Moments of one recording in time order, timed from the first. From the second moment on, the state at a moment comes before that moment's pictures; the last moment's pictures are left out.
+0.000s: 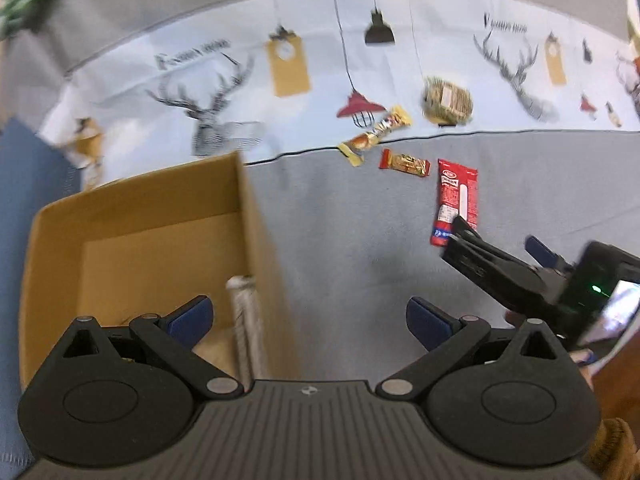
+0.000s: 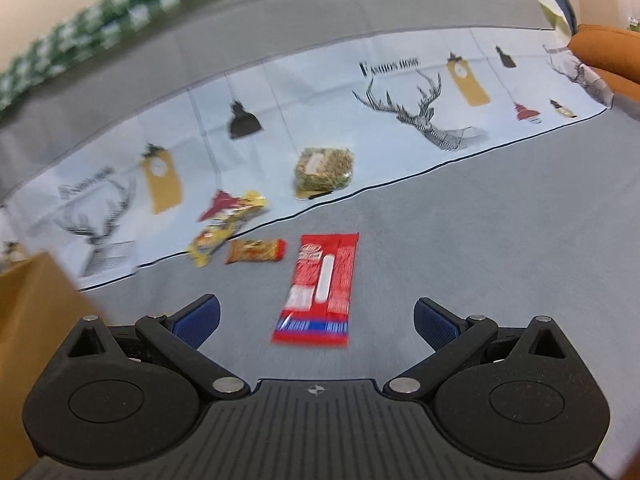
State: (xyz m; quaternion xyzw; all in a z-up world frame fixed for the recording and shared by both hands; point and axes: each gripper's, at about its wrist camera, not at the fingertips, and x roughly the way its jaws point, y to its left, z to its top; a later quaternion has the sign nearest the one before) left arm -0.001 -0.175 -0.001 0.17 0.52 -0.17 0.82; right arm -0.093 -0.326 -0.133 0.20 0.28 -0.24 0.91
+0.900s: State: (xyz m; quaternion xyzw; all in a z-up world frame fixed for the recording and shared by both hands) left arm 0.224 -0.340 -0.166 0.27 0.50 -0.20 0.80; right arm -0.015 -0.436 -0.211 0.09 0.32 -0.29 0.90
